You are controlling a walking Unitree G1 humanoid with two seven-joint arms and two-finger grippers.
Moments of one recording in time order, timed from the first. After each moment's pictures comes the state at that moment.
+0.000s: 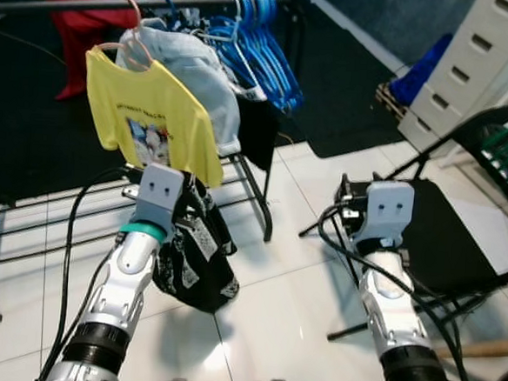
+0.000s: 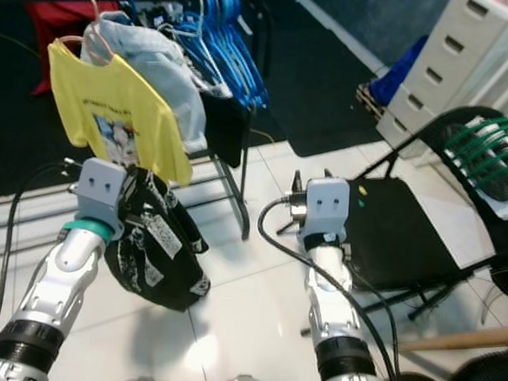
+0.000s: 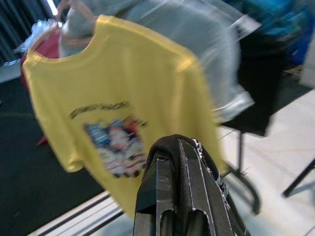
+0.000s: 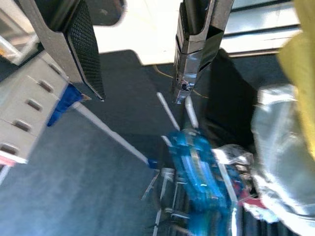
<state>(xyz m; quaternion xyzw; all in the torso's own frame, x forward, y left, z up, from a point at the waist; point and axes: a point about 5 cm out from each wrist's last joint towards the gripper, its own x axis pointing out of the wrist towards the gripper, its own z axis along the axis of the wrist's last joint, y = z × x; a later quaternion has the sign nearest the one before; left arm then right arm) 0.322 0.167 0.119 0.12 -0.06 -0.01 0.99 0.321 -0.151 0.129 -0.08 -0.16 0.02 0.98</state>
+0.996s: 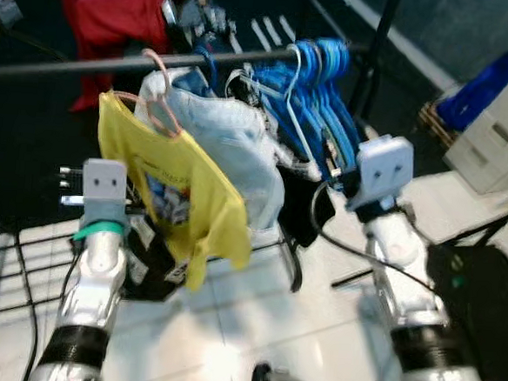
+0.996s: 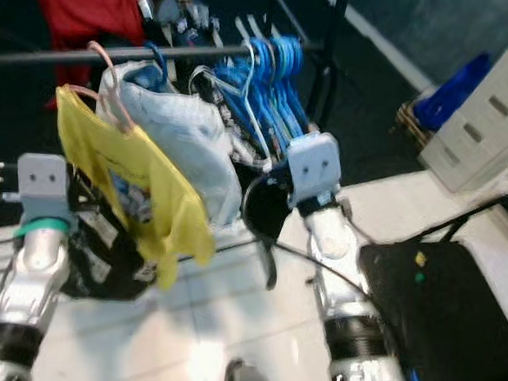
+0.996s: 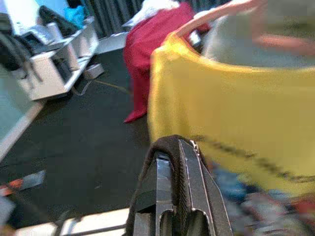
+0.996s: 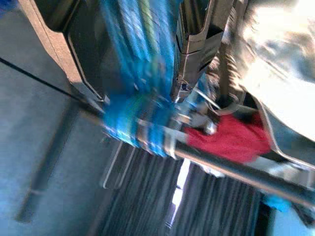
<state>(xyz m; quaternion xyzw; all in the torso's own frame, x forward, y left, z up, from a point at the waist) 0.317 0.210 0.127 0.12 -0.06 0.16 0.98 0.330 -0.146 0.209 -0.14 -0.27 0.08 0.95</state>
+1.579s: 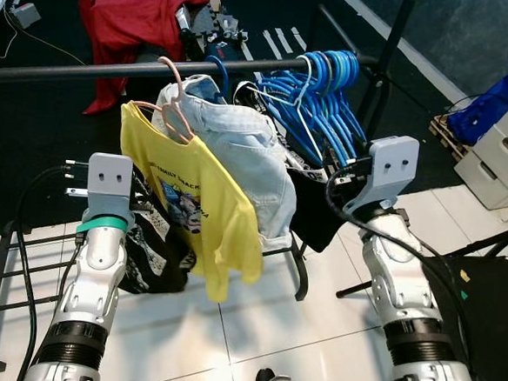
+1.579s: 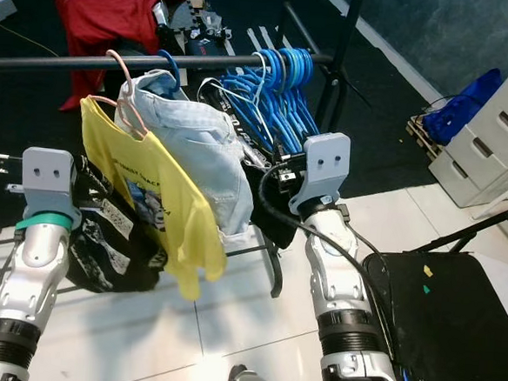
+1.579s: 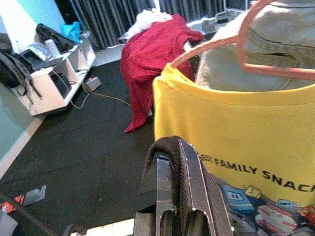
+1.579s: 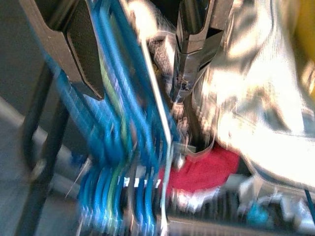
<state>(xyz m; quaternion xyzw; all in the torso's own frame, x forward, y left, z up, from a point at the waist) 0.319 0.209 0.131 0.13 -0.06 0.13 0.98 0.347 -0.151 0.167 -0.03 -0.12 0.13 0.98</state>
